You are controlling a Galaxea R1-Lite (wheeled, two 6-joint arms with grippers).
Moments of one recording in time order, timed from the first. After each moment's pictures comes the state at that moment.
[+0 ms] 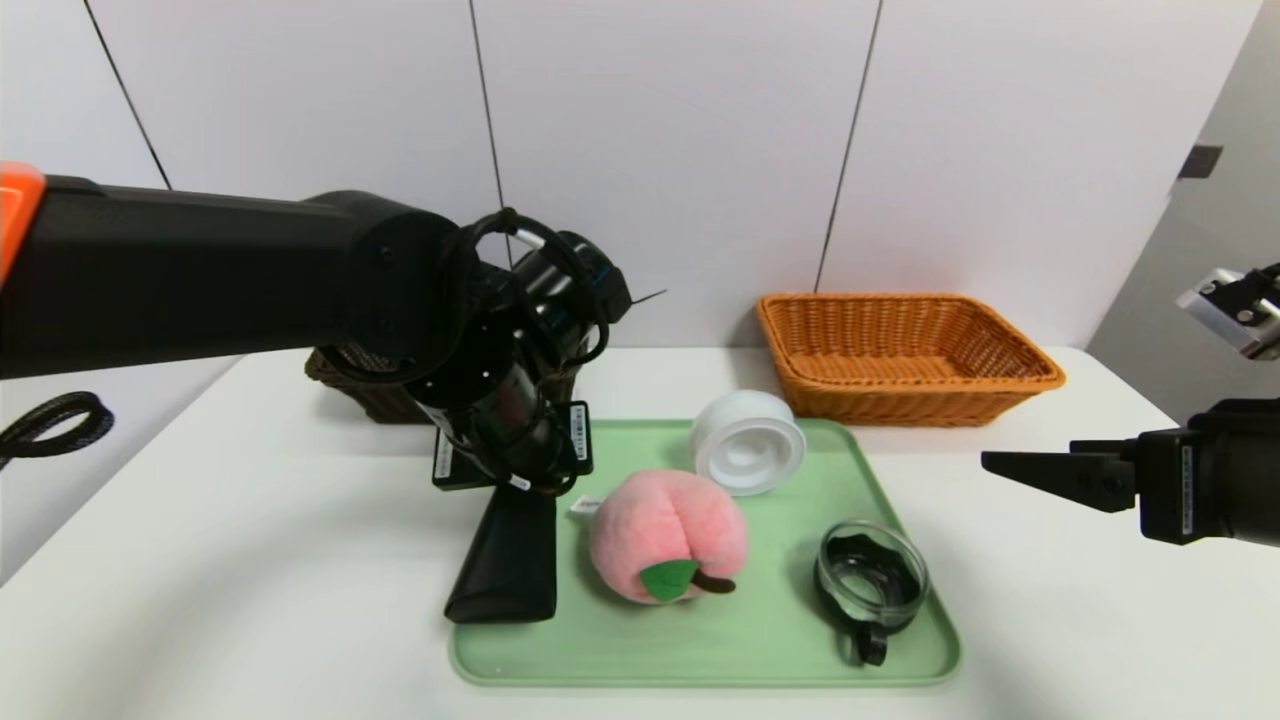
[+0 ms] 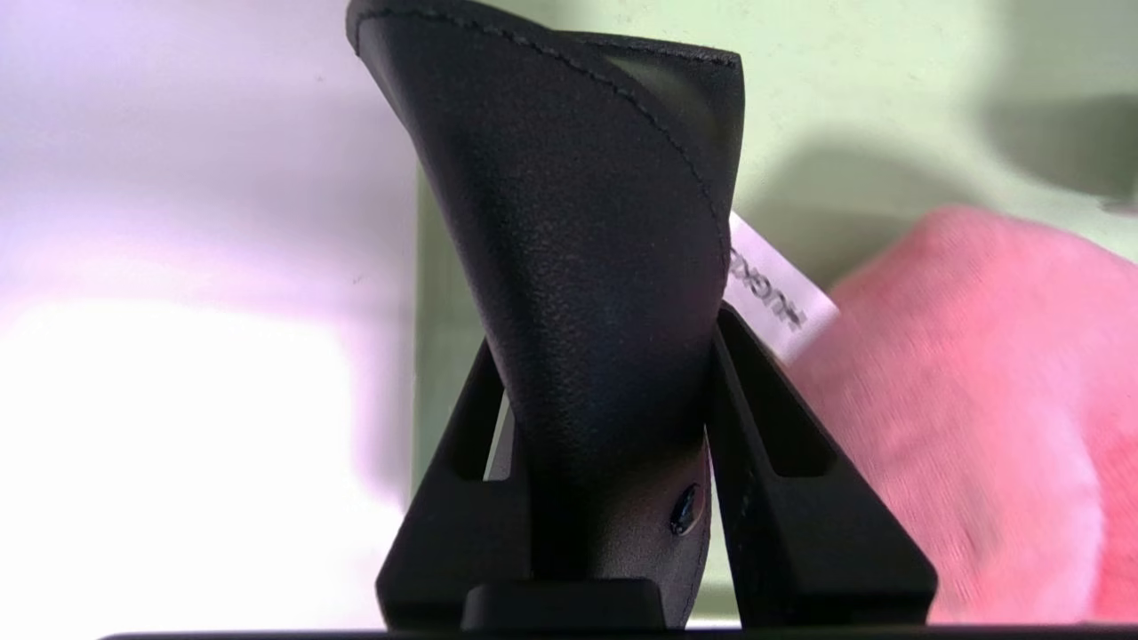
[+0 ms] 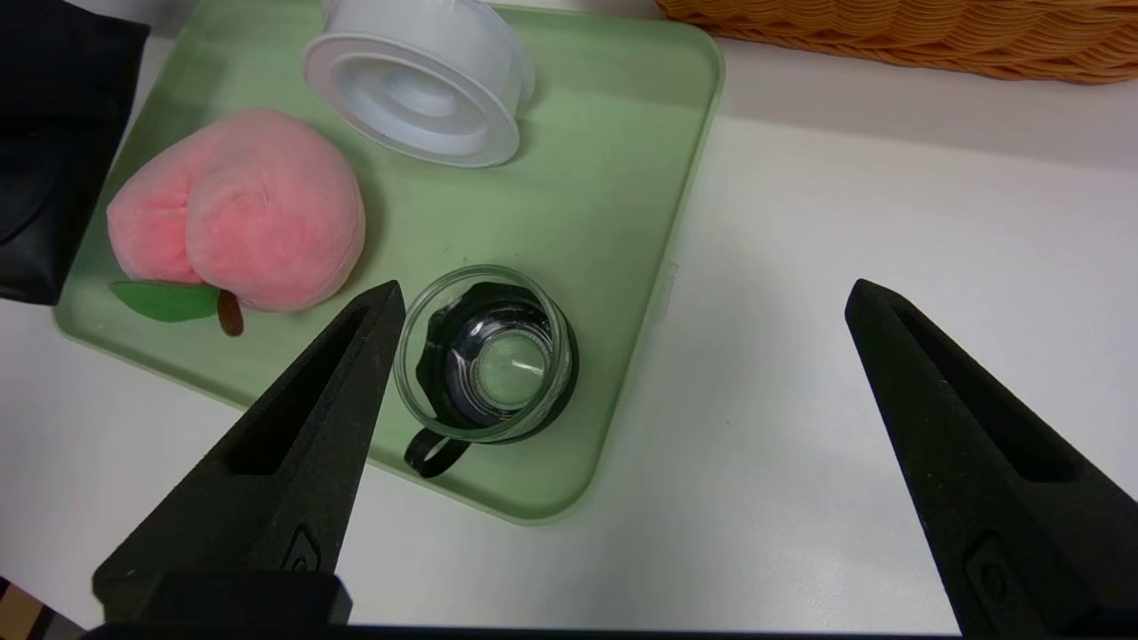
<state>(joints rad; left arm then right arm) -0.69 1.95 -1.68 0.82 0.28 -0.74 0.18 1.22 -0.77 0.09 0.25 0.09</state>
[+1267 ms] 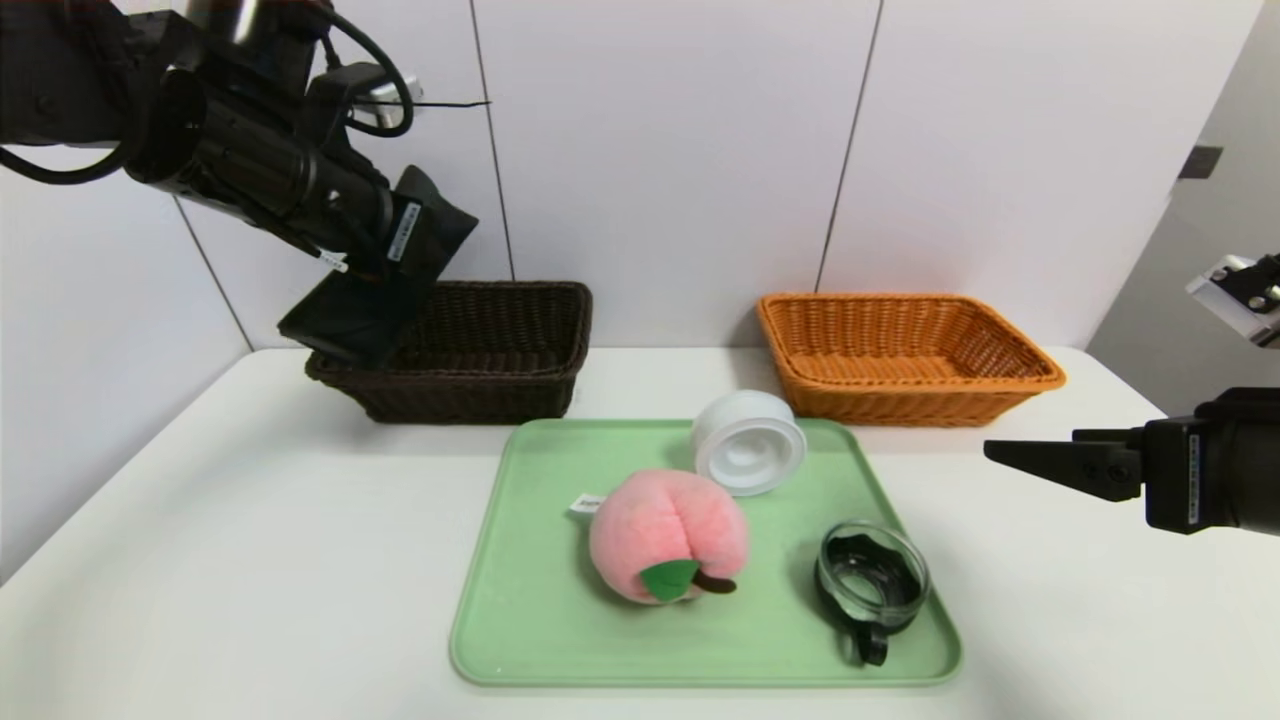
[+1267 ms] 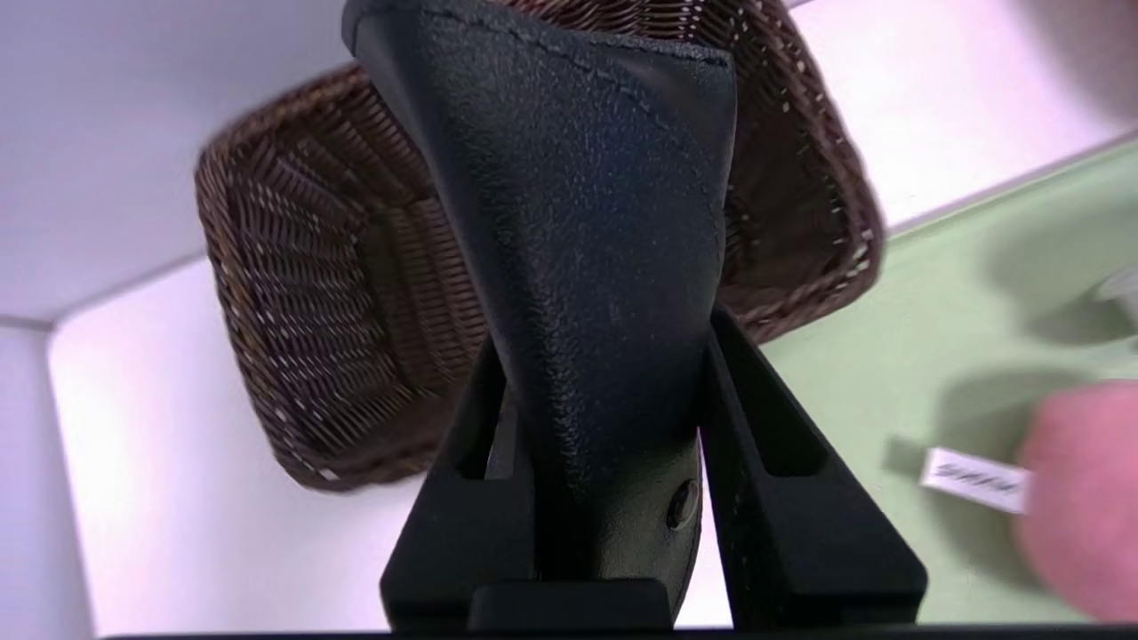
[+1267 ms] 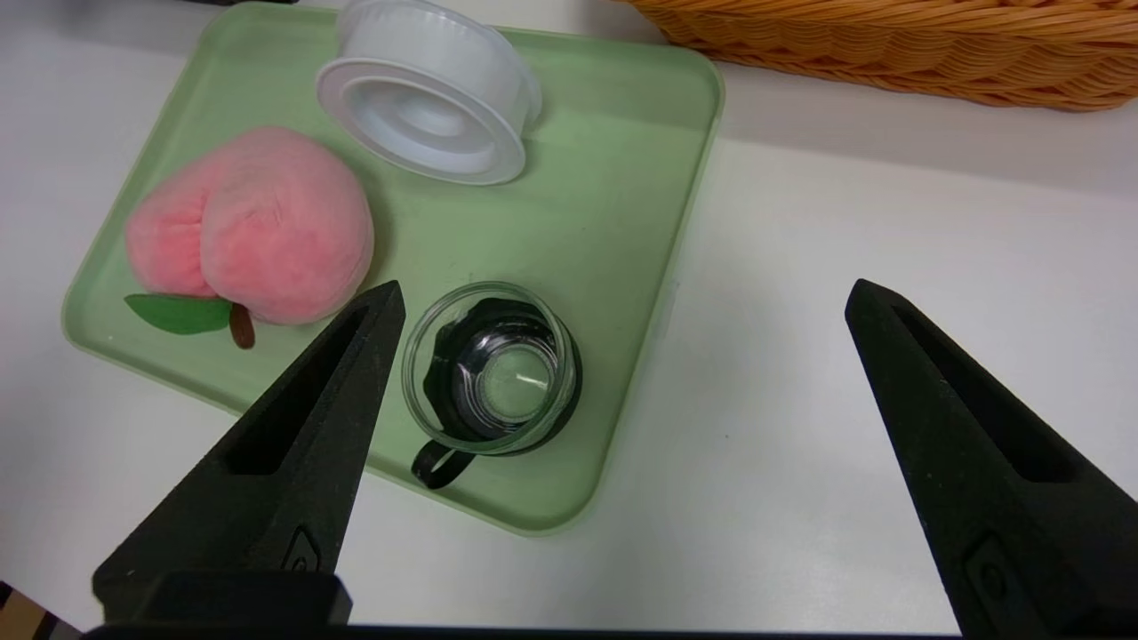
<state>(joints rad) -0.26 1.87 -1.97 0.67 -0.01 0.20 0.18 1.22 -0.79 0.09 0.25 0.09</state>
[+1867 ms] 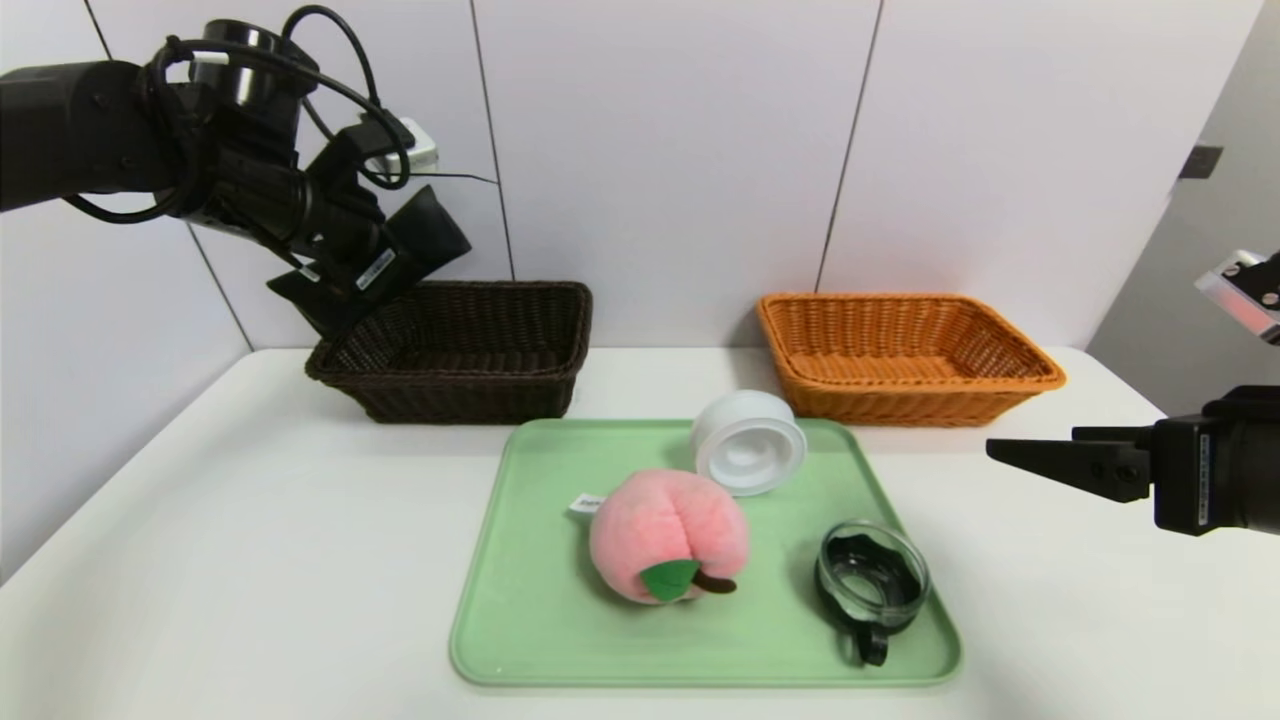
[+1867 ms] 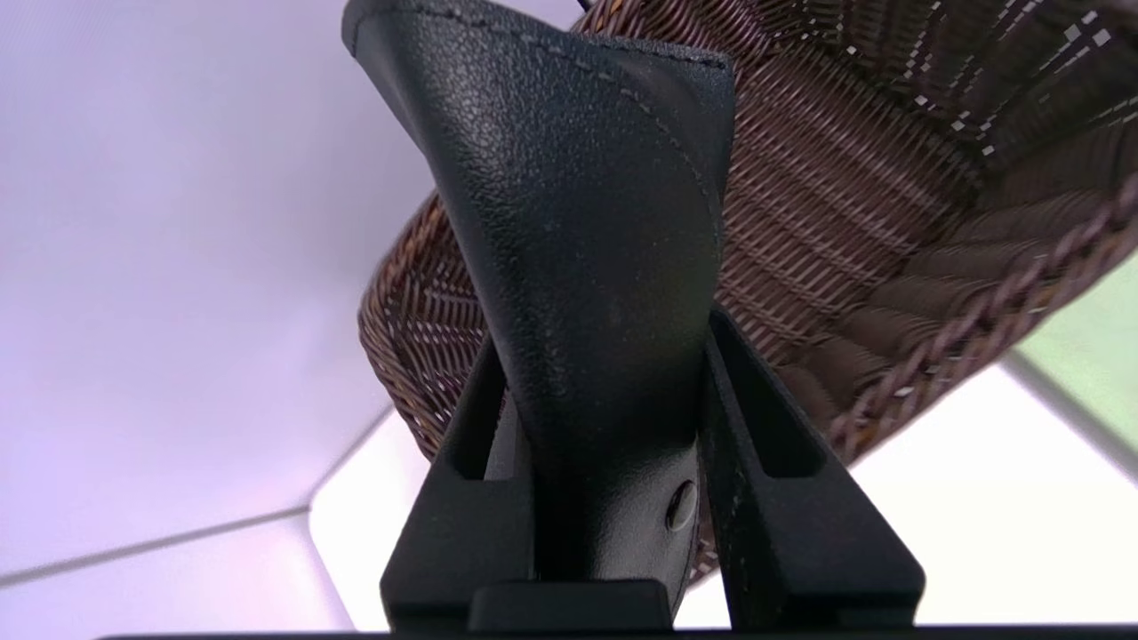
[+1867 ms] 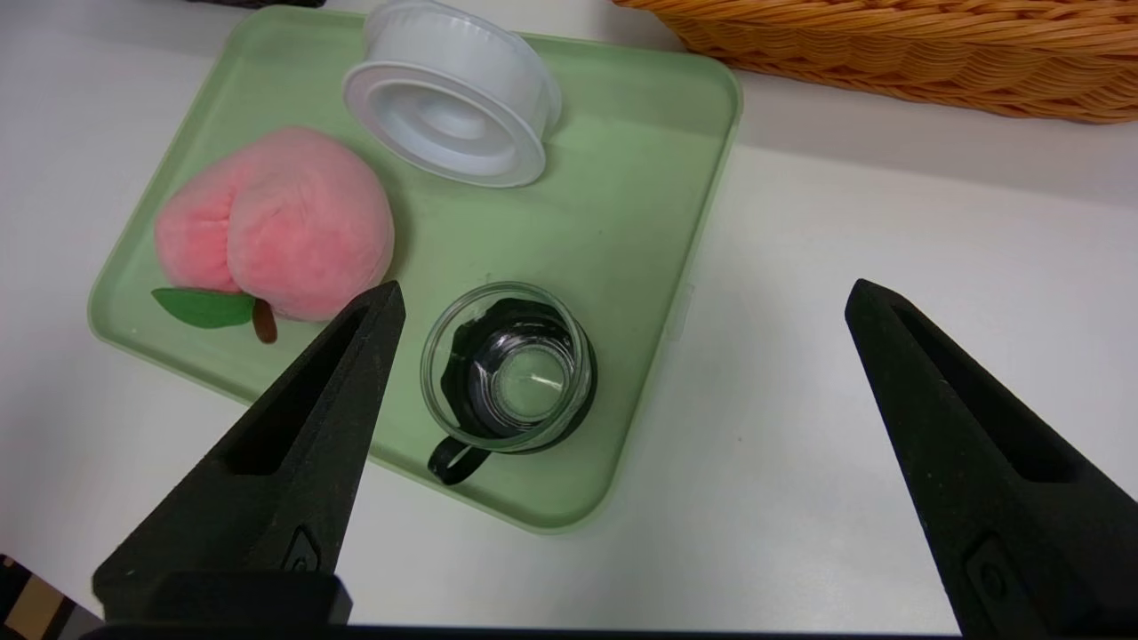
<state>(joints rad) -0.13 1.98 -1.98 0.54 -0.15 0.74 0.18 1.21 -0.79 0.09 0.27 0.09</state>
